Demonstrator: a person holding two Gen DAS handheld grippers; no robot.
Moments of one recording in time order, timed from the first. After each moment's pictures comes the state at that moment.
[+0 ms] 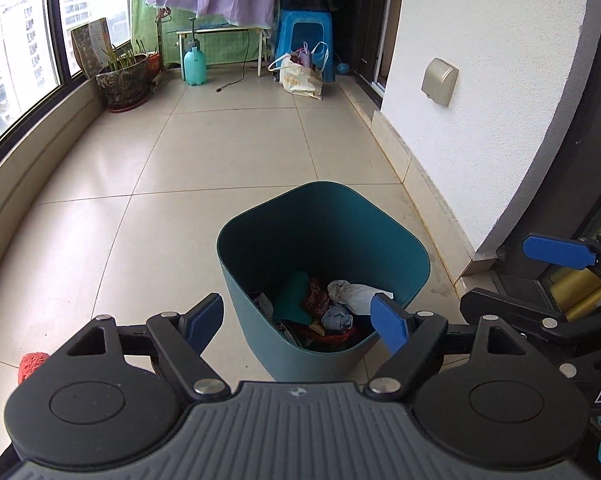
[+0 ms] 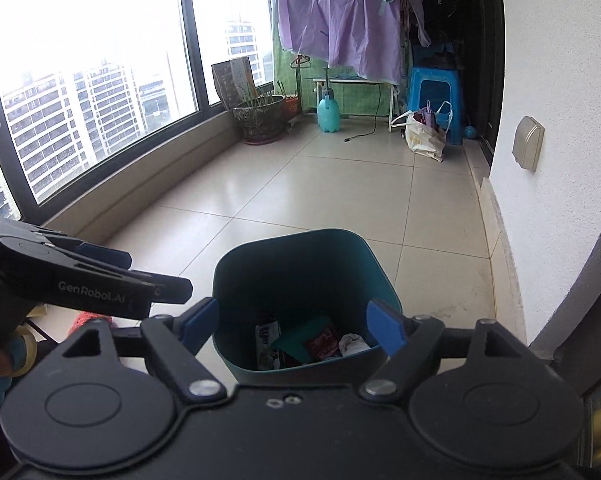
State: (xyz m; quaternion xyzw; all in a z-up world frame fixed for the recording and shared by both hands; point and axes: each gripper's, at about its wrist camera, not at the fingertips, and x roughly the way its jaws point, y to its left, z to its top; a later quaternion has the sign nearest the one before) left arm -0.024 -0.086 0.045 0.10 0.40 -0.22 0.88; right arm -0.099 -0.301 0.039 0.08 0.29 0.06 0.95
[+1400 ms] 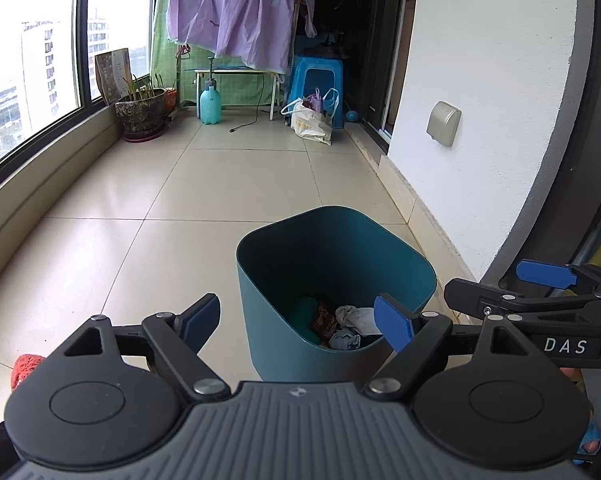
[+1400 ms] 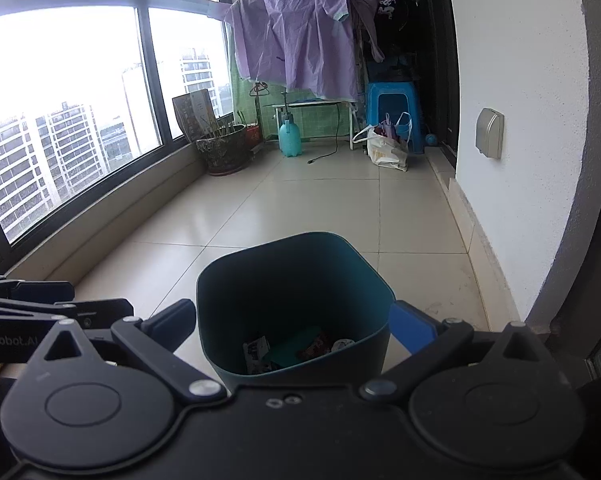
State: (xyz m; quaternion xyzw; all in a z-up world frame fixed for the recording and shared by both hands) left arm -0.061 -0.053 0.028 0.05 0.33 -0.21 0.92; right arm -0.121 -0.278 0.000 0.10 0.26 -0.01 0.96
